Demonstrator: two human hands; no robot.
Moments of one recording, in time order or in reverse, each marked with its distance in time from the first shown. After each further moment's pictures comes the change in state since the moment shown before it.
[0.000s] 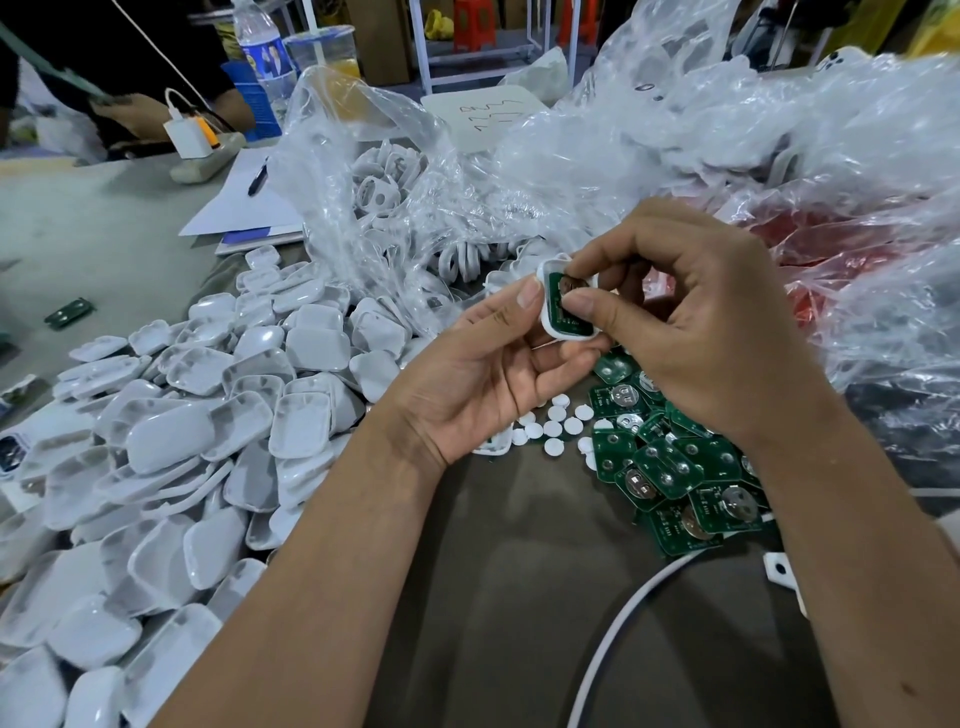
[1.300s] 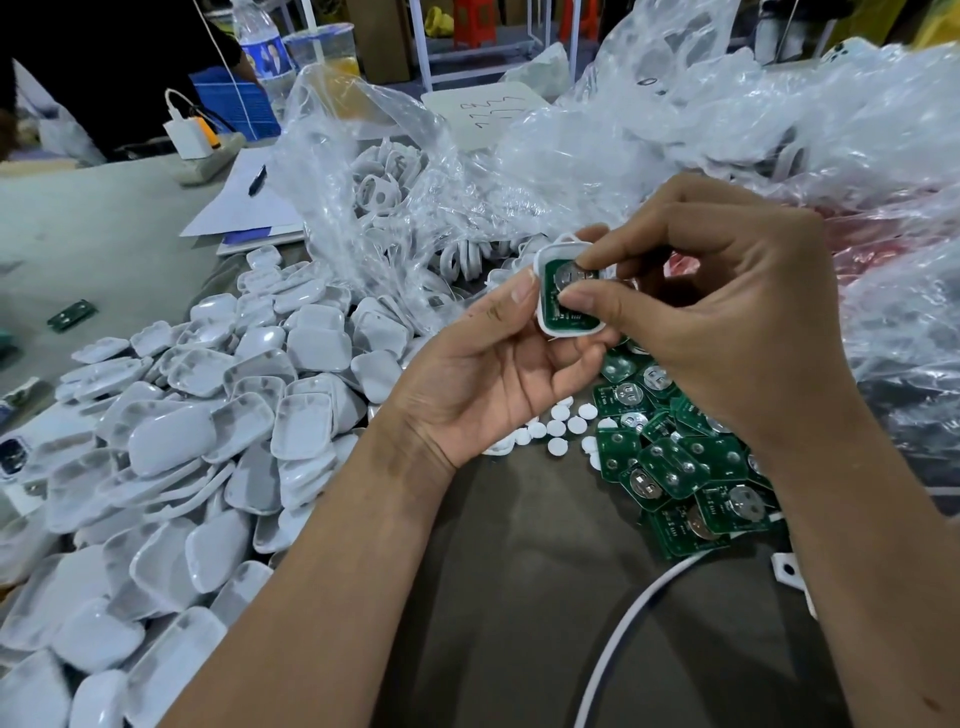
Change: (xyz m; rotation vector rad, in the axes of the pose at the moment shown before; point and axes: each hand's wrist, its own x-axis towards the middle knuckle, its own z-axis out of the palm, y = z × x) left_hand -0.001 -0.001 0.003 -0.108 -0.106 0.004; right_hand -0.002 -0.008 -0.003 0.170 0.131 -0.017
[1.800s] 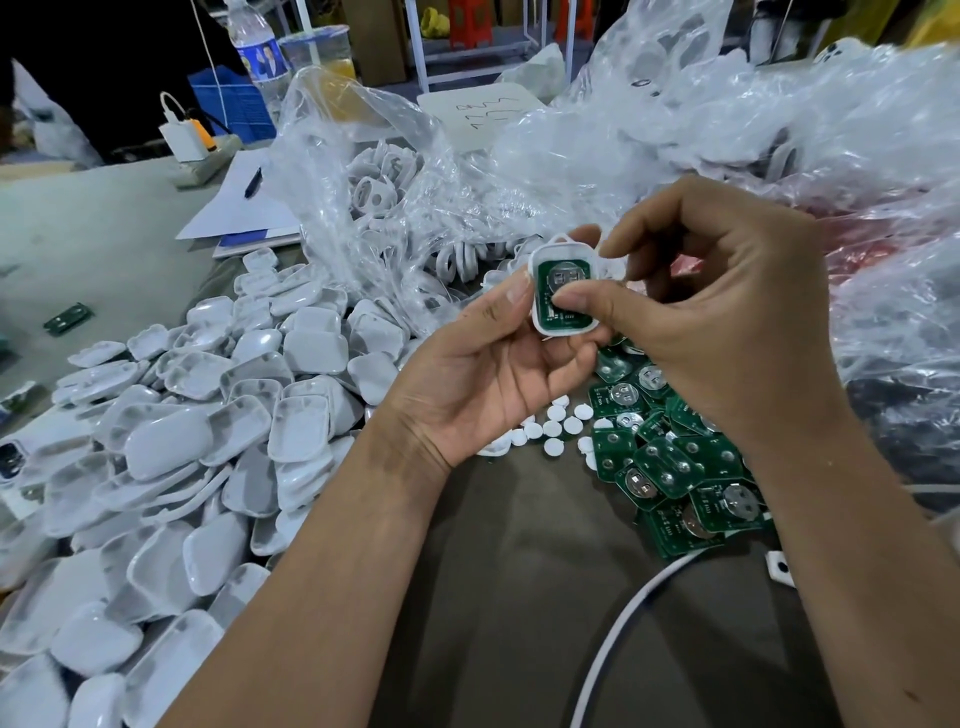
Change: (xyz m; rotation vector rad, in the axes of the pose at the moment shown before) left_hand 0.002 0.000 -0.003 0.007 -0.015 -0.005; right_hand -0.001 0.002 0.001 -0.061 0.077 0.046
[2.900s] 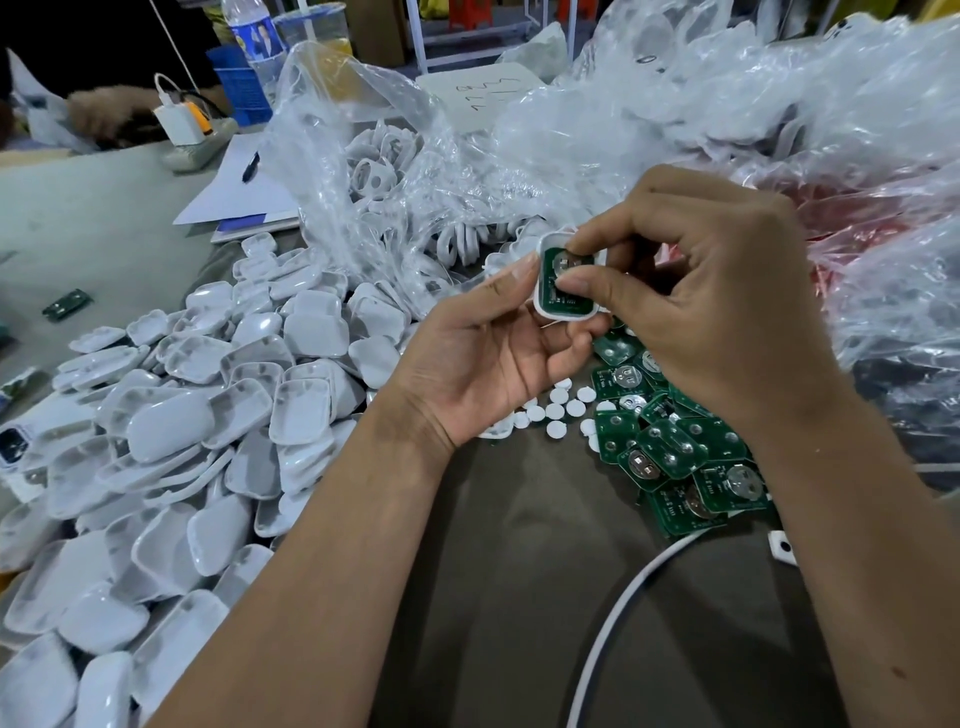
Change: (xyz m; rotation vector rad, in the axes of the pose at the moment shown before) left_hand 0.000 0.001 0.005 0.051 0.155 -0.013; right_hand 0.002 0.000 0.000 -0.222 -0.135 -0.133
